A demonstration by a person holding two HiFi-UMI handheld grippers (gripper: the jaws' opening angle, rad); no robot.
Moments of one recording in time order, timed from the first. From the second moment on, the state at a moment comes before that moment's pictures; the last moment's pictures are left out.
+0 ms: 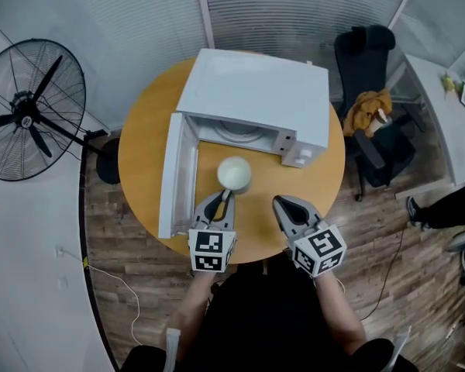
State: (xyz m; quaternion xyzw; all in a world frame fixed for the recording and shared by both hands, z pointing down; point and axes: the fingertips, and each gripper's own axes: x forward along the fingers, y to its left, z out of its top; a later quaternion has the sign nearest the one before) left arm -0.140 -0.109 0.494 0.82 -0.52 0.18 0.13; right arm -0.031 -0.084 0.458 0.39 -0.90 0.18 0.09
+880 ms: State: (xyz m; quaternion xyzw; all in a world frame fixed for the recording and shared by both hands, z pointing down) left arm -0.127 -0.183 0.551 0.81 -0.53 0.21 0.15; right arm -0.020 -0.138 0.500 0.39 -0.90 0.19 0.12
